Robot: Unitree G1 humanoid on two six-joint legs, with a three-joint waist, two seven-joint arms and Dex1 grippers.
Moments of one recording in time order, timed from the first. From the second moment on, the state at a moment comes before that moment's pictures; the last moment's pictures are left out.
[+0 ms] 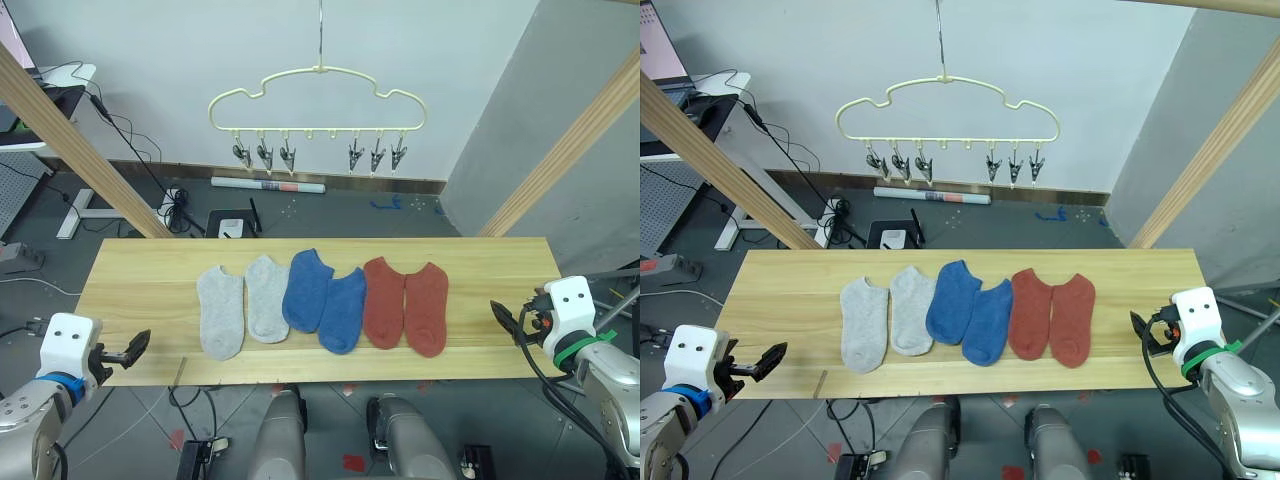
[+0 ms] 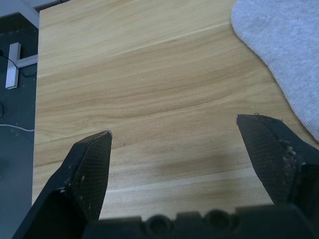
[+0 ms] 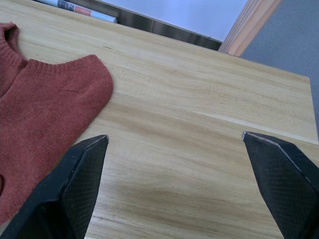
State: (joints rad) left arm 0.23 0.66 0.52 0.01 -0.33 0.41 -0.51; right arm 0.13 -0.55 -0.30 -0.31 0.22 0.54 0.41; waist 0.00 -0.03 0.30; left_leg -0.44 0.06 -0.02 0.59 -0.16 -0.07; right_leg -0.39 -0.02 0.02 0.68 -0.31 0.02
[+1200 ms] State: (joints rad) left arm -0.11 0.62 0.53 -0.31 -0.56 0.55 -0.39; right arm -0.15 -0.55 -0.22 -0.38 0.56 0.61 0.67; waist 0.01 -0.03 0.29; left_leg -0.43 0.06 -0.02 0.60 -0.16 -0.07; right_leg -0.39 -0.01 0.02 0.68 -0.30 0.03
